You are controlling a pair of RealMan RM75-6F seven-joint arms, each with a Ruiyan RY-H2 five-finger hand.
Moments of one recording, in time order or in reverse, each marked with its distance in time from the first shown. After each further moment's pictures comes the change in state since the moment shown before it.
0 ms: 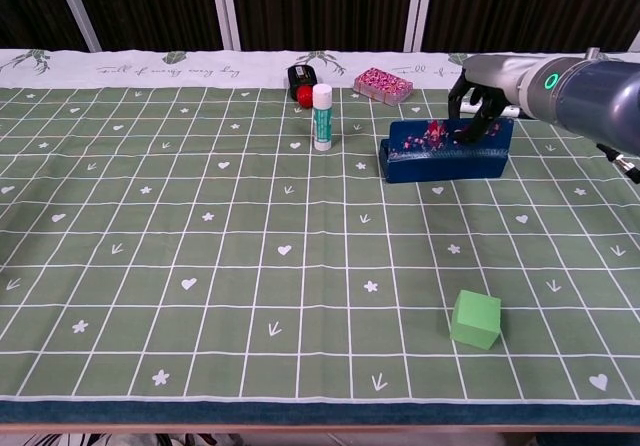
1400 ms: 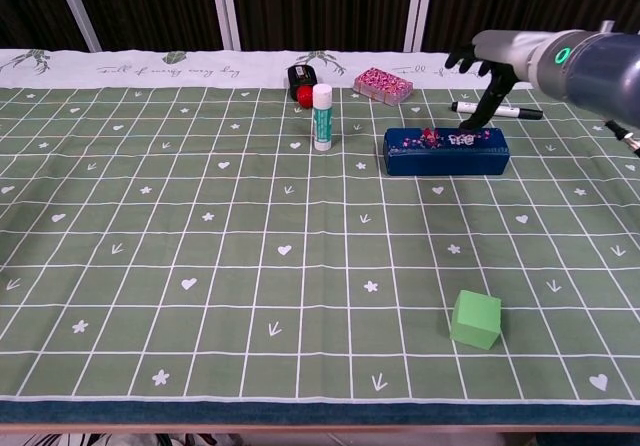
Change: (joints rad) left arm -0.001 -0.002 -0.001 0.006 0.004 0.003 -0.004; right arm 0.004 0.065 -0.012 -0.056 -0.021 0.048 0.051
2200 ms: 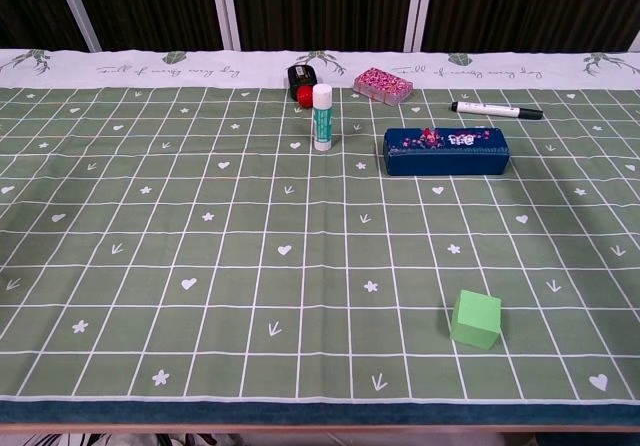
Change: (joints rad) left arm 0.006 -0.015 0.008 -0.023 0.056 0.046 0.041; right arm -0.538 0.365 -0.323 -0.407 -0.784 0.497 0.416
